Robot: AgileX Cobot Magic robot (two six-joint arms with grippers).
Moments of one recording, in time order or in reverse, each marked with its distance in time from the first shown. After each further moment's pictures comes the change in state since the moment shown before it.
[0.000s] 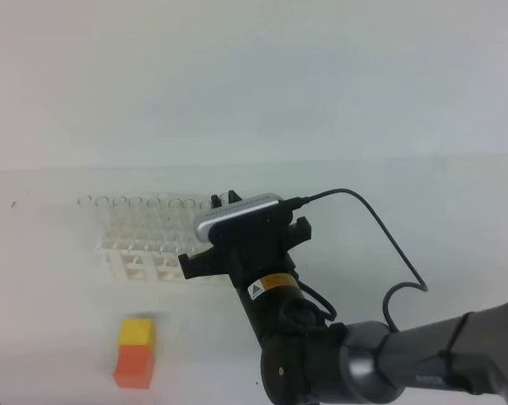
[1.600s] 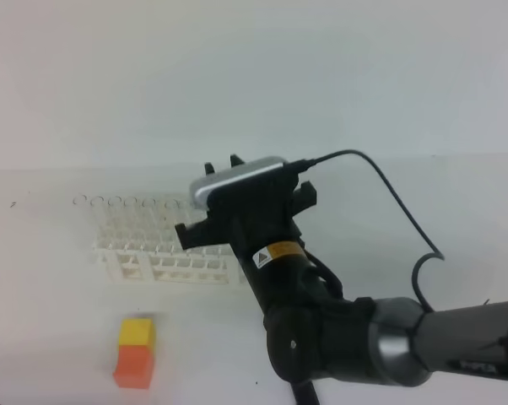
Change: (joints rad) left arm 0.000 0.000 0.000 -0.001 0.000 0.000; right arm -0.009 -0.101 0.000 -0.003 0.055 -0.100
